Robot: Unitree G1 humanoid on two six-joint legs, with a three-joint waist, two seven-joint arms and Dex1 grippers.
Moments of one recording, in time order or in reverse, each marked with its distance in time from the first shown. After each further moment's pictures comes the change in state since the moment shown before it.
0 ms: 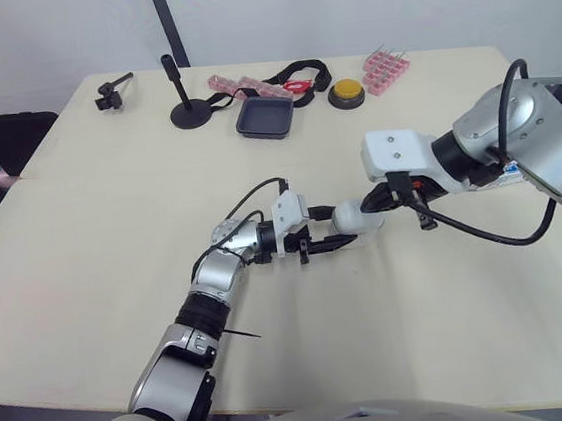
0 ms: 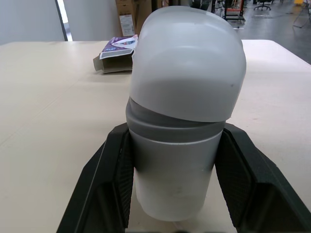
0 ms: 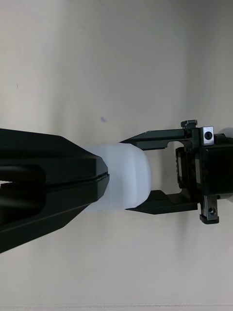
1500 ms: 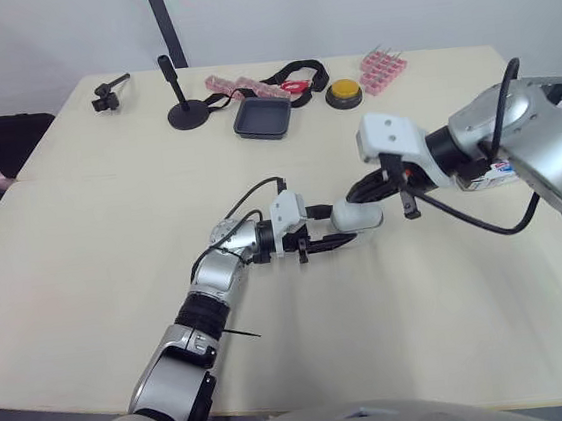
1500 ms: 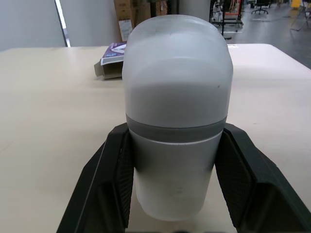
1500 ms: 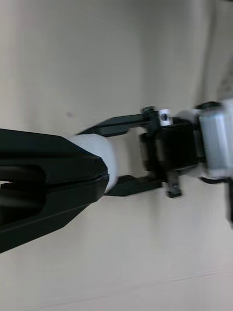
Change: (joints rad) left arm 0.003 -0.007 0.013 -0.004 -0.011 -0.017 -0.012; right arm 0.036 0.108 -0.199 0.035 0.091 0.089 -0.062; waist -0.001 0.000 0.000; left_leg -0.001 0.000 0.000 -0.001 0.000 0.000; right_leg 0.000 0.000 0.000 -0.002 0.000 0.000
